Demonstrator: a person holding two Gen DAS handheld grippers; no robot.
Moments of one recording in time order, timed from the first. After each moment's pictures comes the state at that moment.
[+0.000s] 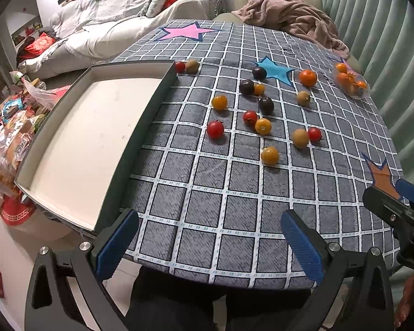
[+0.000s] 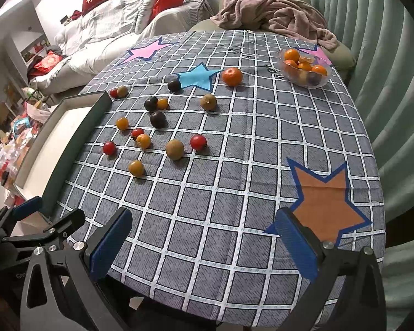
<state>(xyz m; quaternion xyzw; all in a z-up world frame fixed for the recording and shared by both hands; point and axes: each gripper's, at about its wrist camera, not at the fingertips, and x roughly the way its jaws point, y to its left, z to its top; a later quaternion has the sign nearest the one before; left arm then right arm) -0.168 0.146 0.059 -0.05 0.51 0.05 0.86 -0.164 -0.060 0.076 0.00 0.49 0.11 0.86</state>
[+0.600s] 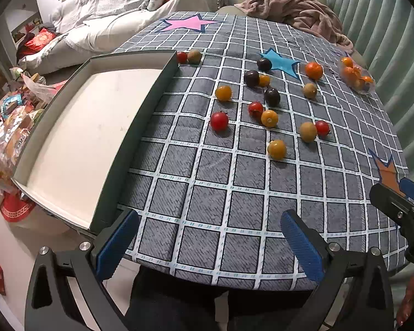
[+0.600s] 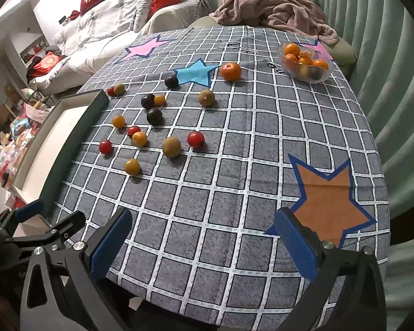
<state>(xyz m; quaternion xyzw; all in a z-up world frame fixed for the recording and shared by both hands) -0.162 0.148 0.045 -0.05 0.52 0.06 0.85 -0.157 -0.064 0.066 0.01 0.50 0.11 0.86</state>
